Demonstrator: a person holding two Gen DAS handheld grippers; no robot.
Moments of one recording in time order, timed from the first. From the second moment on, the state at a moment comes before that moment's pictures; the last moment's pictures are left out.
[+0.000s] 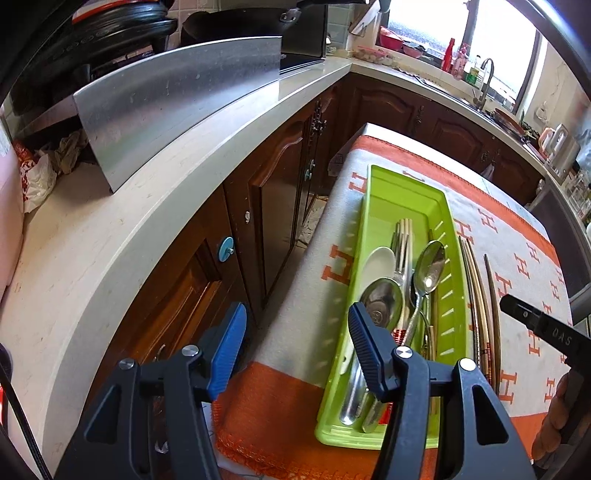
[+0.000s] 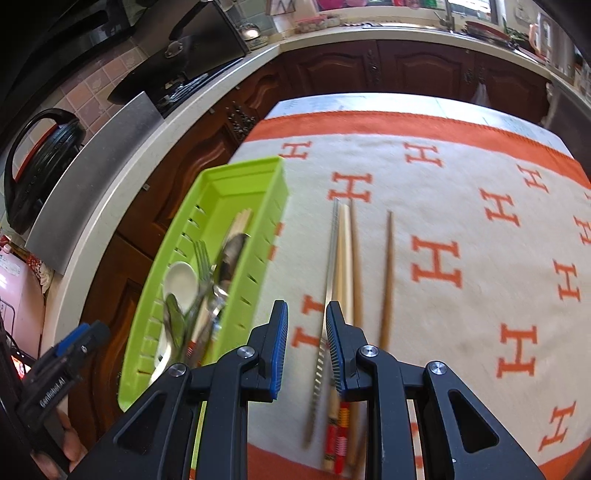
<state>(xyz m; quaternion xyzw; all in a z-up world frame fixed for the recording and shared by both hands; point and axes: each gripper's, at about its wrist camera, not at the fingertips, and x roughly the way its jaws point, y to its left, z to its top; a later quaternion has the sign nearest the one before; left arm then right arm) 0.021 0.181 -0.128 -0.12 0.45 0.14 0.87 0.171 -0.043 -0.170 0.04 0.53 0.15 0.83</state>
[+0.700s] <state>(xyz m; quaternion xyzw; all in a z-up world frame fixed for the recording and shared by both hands) 0.061 0.047 -0.098 -0.03 0.48 0.02 0.88 0.148 -0.173 -0.184 0.13 0.52 0.11 0.84</state>
